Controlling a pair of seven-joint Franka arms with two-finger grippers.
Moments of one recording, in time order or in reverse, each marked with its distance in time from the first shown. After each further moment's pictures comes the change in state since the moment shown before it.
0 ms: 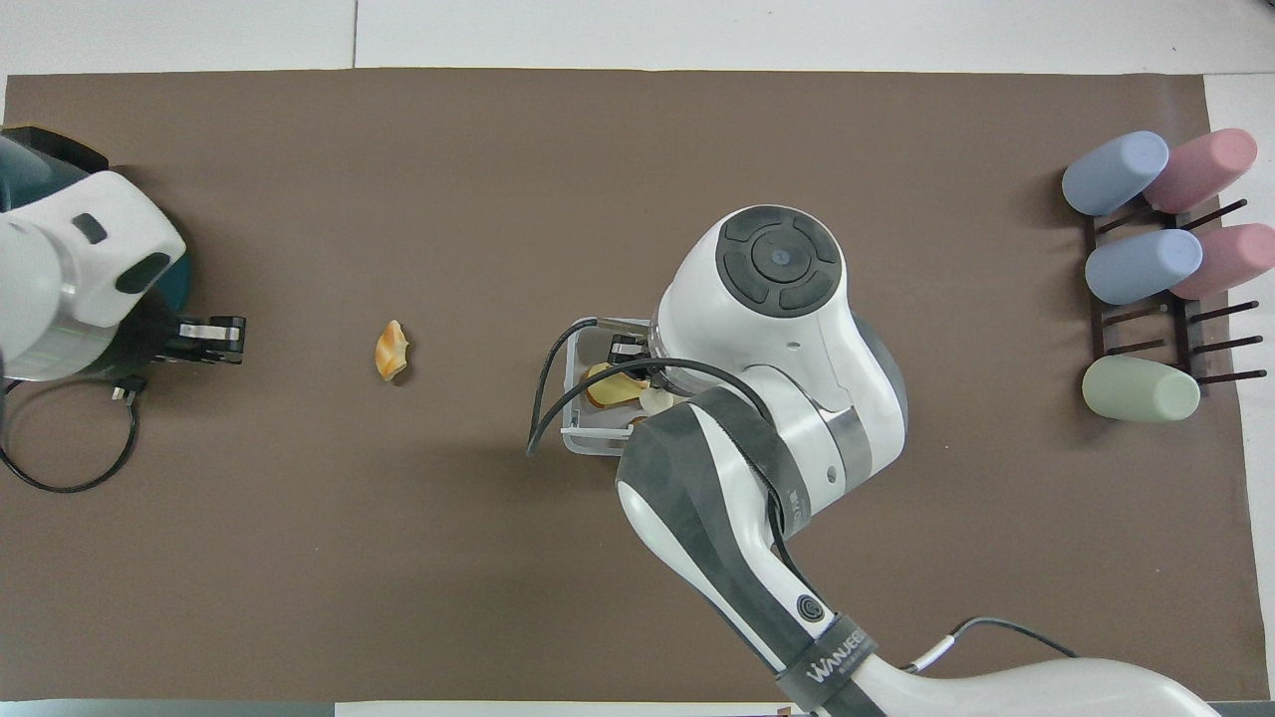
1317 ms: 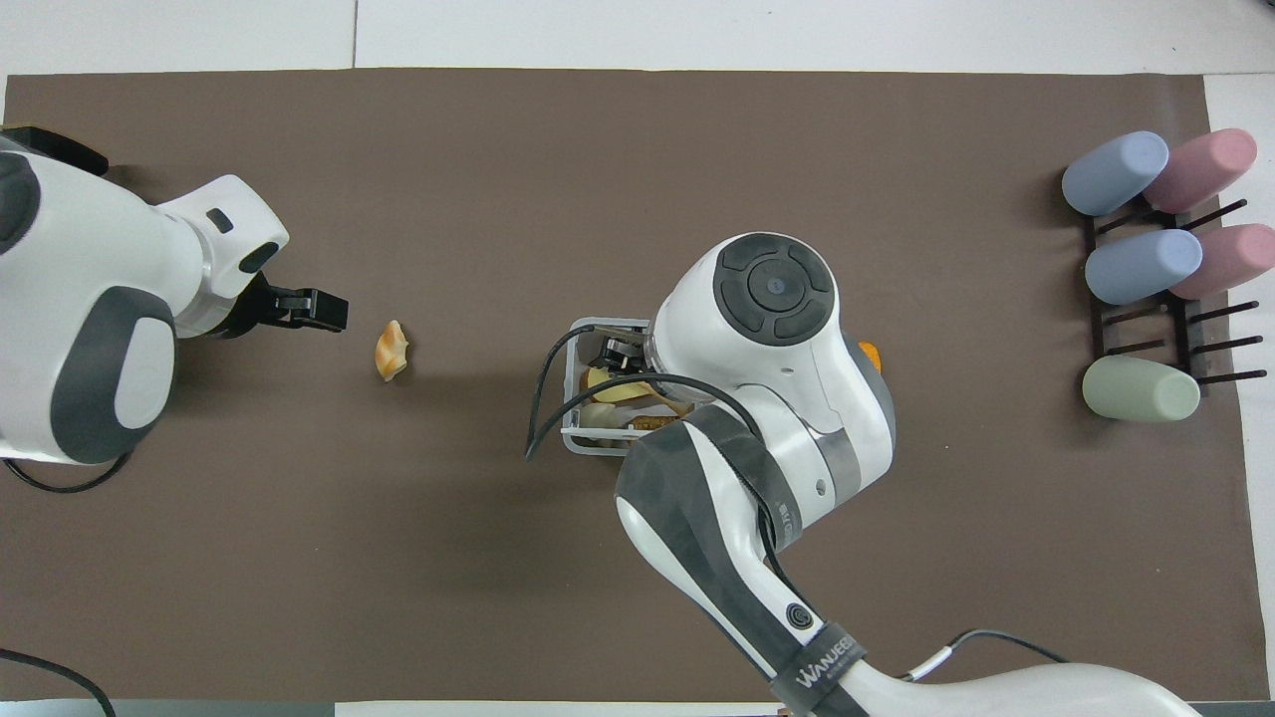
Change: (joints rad) left arm -0.016 0.180 -0.028 -0.152 0.000 0.330 0.019; right arm 0.008 -0.012 -0.009 -0.044 -0.054 0.086 -0.045
